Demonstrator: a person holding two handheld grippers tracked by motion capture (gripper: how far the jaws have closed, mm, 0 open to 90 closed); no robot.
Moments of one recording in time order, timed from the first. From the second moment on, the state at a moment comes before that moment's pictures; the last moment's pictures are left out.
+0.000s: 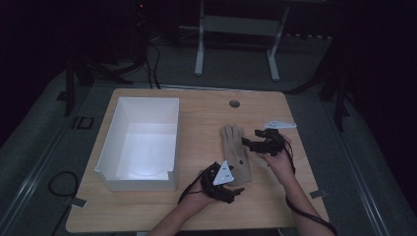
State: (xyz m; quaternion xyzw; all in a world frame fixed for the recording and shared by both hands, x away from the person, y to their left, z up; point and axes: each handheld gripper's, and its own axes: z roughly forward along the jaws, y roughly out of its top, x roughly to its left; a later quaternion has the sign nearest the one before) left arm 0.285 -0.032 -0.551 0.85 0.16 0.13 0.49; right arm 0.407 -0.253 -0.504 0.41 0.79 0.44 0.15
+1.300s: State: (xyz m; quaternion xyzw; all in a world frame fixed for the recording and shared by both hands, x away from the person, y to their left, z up) left arm 0.302 -0.034 -0.576 0.89 0.13 0.13 0.42; right arm 0.441 -0.221 -0.554 0.44 0.82 0.37 0.08
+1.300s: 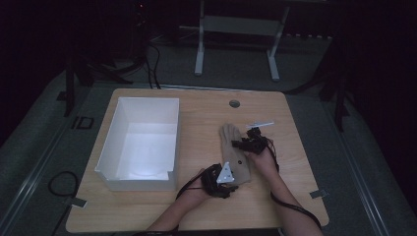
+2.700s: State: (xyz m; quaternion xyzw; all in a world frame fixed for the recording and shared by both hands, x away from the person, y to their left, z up) left arm 0.320 -0.023 -0.515 0.88 0.22 0.07 0.42; right arm 0.428 -0.222 -0.493 0.42 0.80 0.43 0.08
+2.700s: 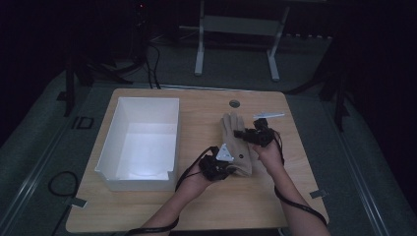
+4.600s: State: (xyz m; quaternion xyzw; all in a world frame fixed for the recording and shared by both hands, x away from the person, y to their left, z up) left arm 0.300 0.081 -0.406 0.87 0.24 0.15 0.40; right arm 0.422 -0.124 -0.371 0.34 0.79 0.51 0.08
